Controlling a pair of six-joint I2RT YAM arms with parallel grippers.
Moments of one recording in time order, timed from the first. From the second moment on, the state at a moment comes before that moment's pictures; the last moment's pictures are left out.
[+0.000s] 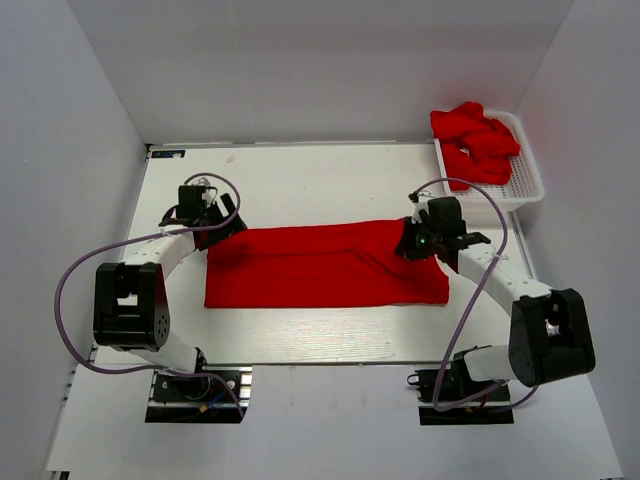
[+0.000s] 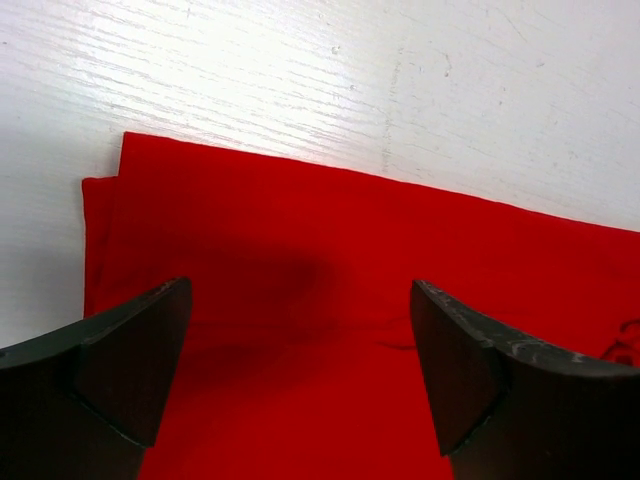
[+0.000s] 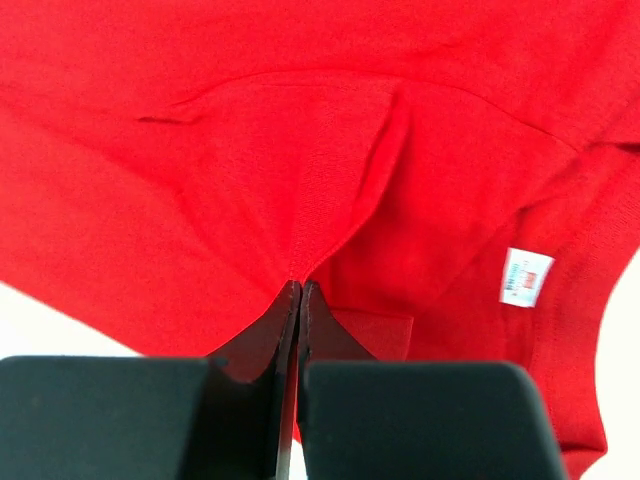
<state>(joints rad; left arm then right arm) -0.04 1.55 0.92 -0.21 0.12 -0.45 0.27 1.36 0.78 -0.25 -0.27 0.17</state>
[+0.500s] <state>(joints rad) -0.04 1.53 0.91 -0.22 0.11 -0.45 0.38 1.25 0.66 -0.30 -0.56 0.04</state>
